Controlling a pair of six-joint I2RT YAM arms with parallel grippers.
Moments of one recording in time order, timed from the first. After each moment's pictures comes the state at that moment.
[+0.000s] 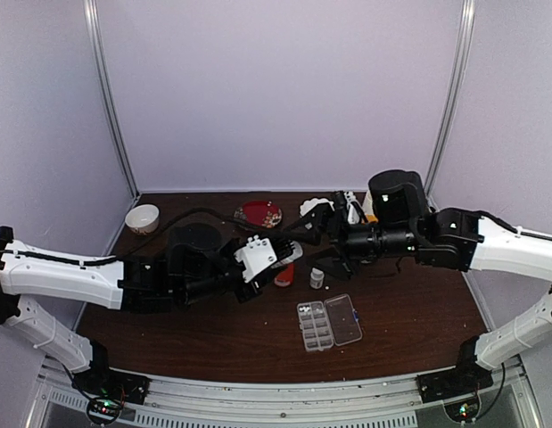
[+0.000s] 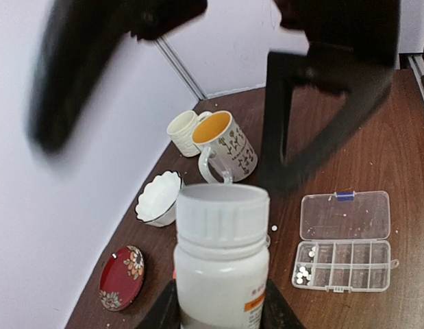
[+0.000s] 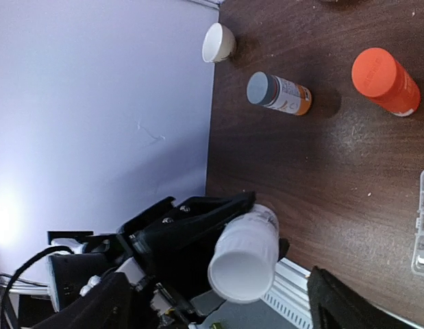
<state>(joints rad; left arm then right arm) -1.22 1.36 0.90 0.17 -0.30 0.45 1.04 1.28 1.12 -0.25 -0.16 1.27</state>
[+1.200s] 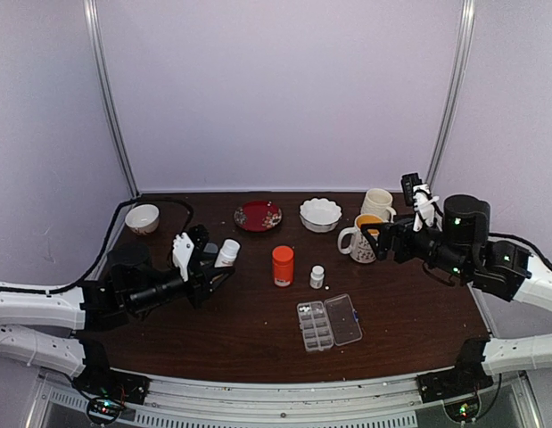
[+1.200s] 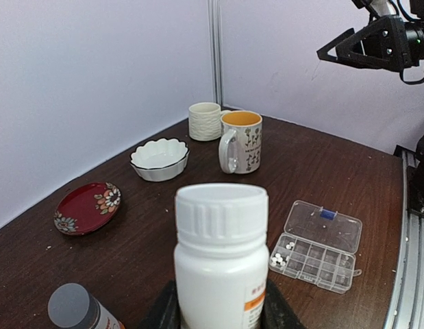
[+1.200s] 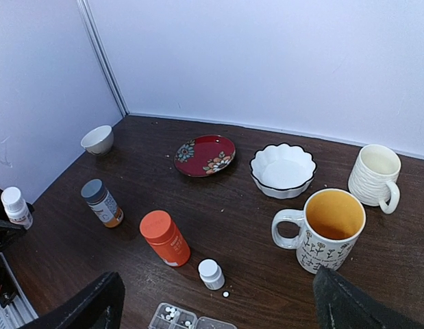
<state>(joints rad) -1.00 0.99 0.44 0.40 -0.08 0.01 0.85 0.83 0.78 -0.23 0.31 0.29</state>
